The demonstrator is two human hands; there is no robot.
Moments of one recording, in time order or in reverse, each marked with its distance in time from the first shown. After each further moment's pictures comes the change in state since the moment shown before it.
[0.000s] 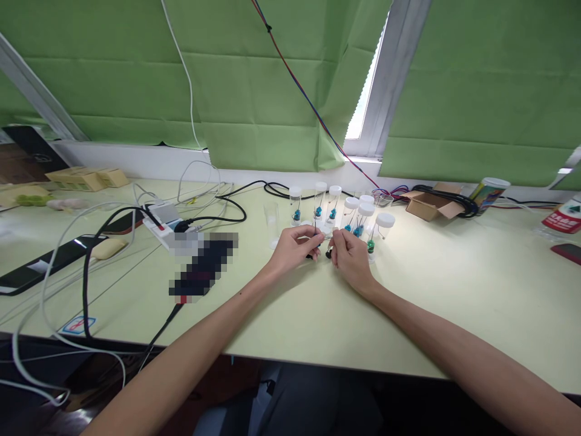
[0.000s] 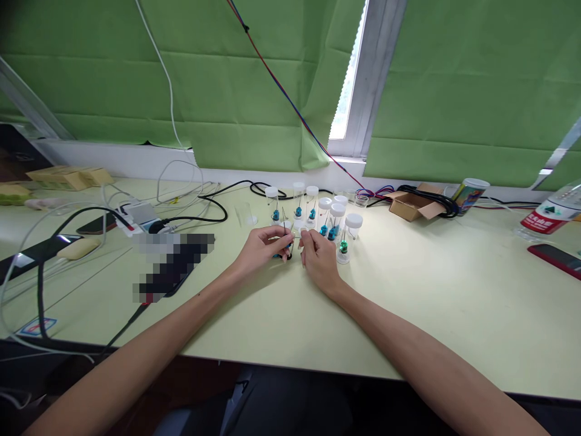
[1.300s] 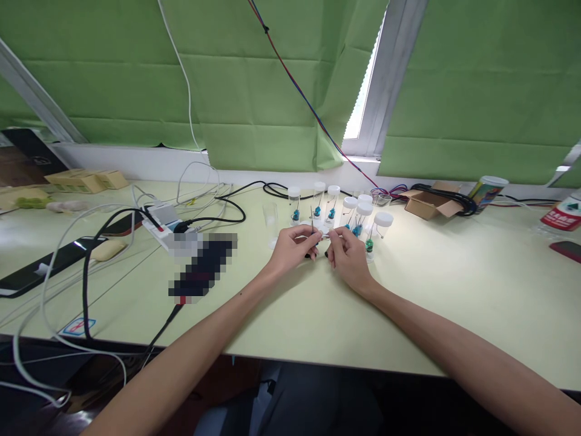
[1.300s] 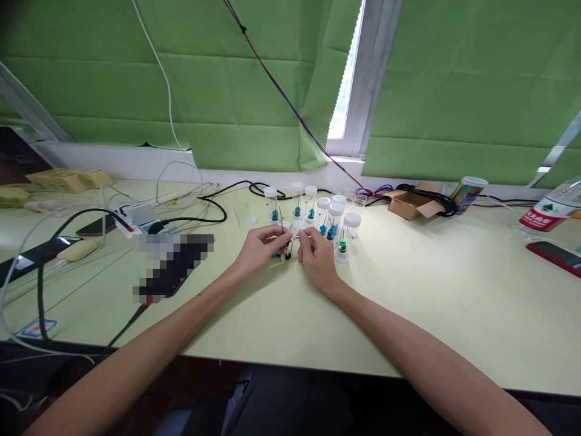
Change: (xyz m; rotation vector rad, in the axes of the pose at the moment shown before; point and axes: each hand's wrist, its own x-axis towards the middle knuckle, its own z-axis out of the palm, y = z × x) left_hand 0.001 -0.004 0.001 -0.012 0.057 0.022; right_hand -0.002 -0.004 0.001 0.064 -0.039 0.011
